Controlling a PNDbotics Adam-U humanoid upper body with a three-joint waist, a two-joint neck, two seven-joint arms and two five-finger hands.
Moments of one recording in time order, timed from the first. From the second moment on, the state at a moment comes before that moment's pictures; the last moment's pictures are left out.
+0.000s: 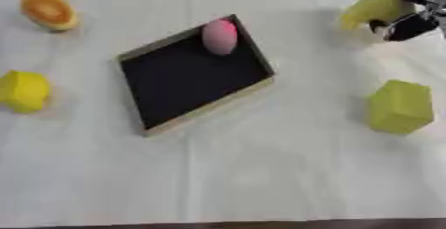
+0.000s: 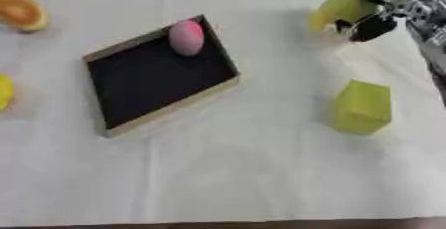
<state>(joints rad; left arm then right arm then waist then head) -0.61 0.78 0.03 -1.75 0.26 0.06 0.48 -0.92 -0.82 0.30 -1.32 0.61 0.02 0.35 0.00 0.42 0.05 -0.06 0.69</state>
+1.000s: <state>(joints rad) -0.65 0.77 0.00 -1.77 0.26 0.07 0.45 -1.21 -0.52 0.54 -1.45 0.54 -0.02 0.52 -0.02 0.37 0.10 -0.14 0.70</state>
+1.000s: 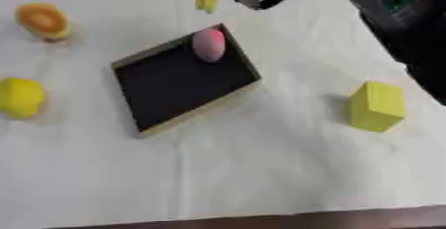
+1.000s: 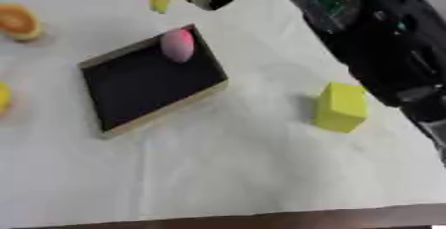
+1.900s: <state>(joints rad) -0.69 0.75 0.00 -1.77 0.27 0.07 0.45 -1.21 -0.41 0.59 -1.20 0.52 -0.13 0.57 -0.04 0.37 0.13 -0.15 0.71</state>
